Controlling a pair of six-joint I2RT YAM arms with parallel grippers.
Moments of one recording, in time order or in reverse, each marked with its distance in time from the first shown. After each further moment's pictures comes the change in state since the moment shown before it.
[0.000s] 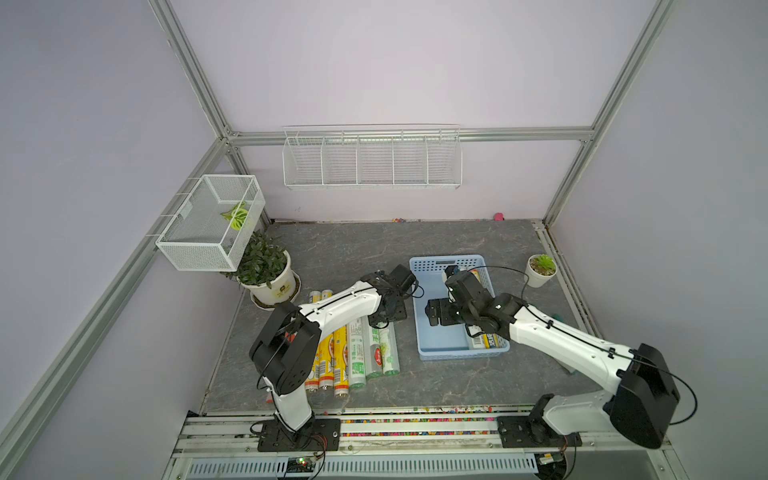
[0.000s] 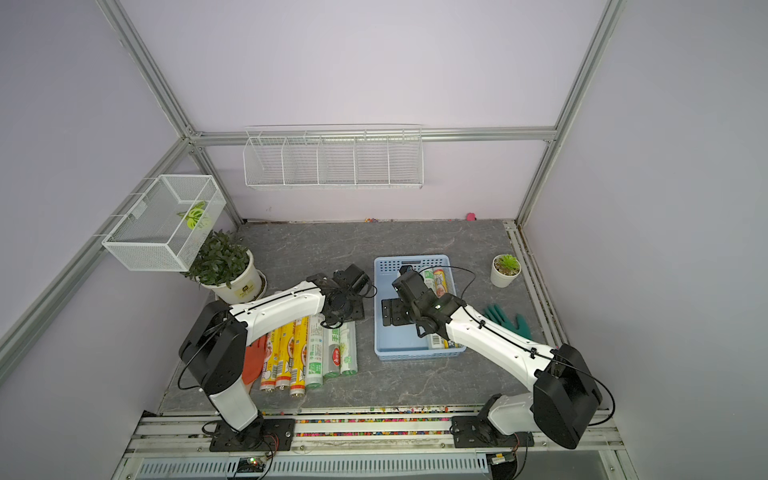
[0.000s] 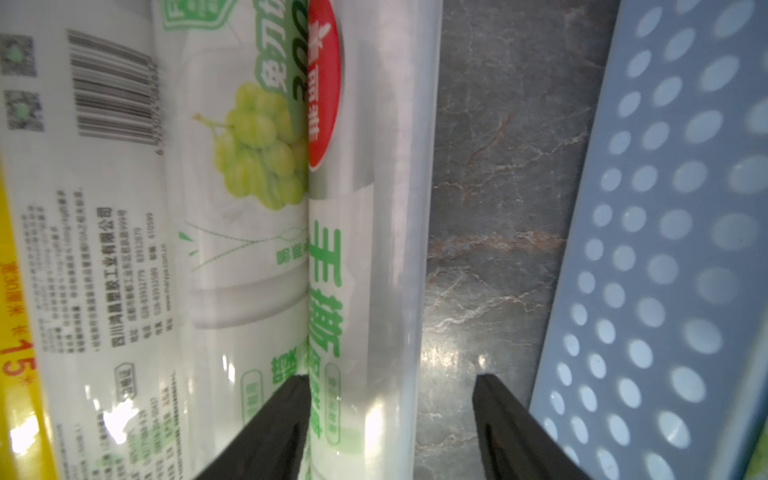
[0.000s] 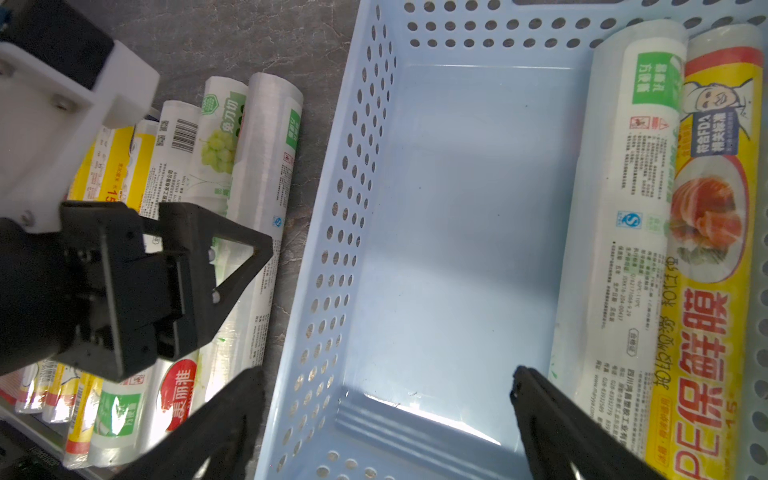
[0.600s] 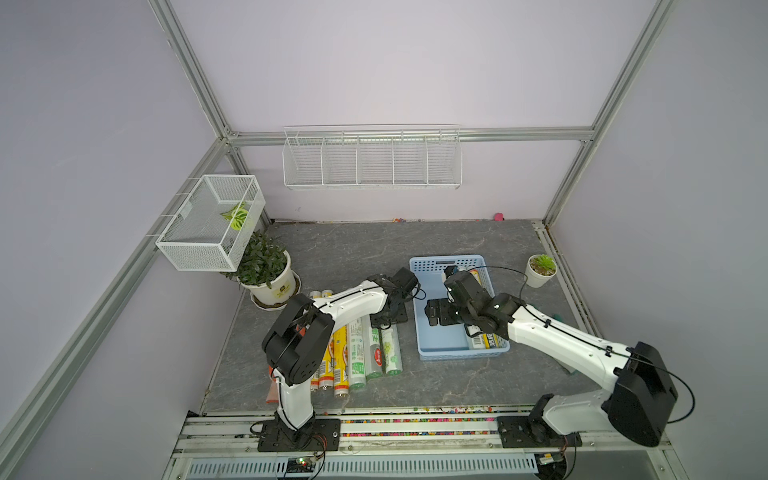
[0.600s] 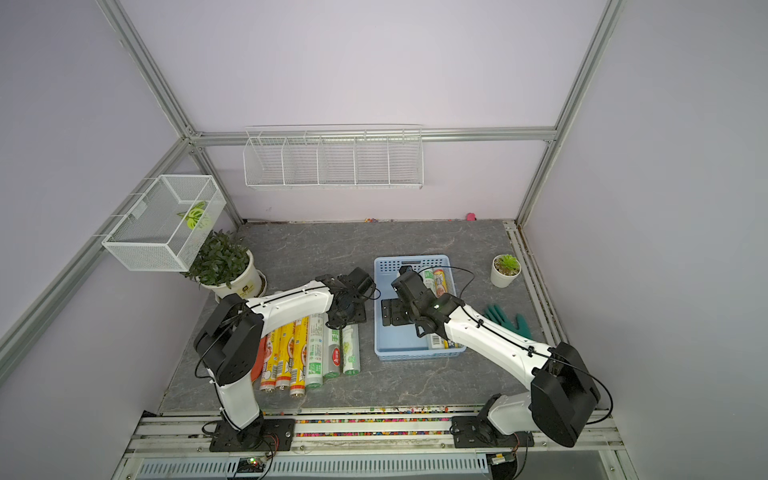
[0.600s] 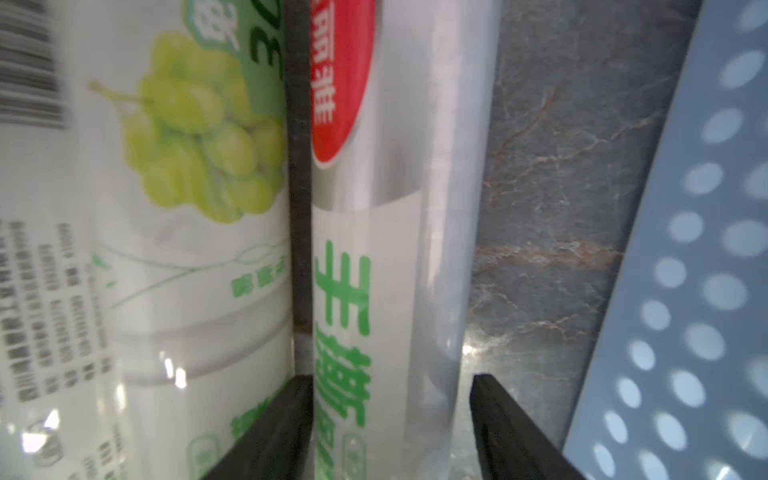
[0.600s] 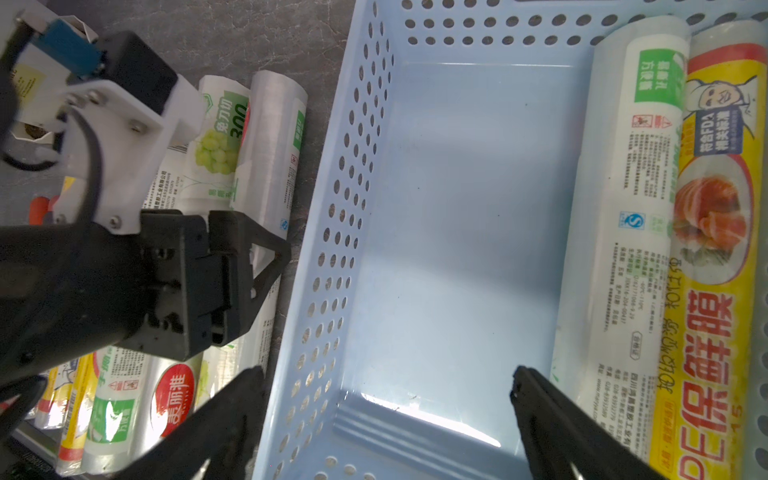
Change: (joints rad) left arm 0.002 0.097 0.012 0.014 0.013 -0.002; right arm 0.000 0.015 0.000 0.005 0.004 0.003
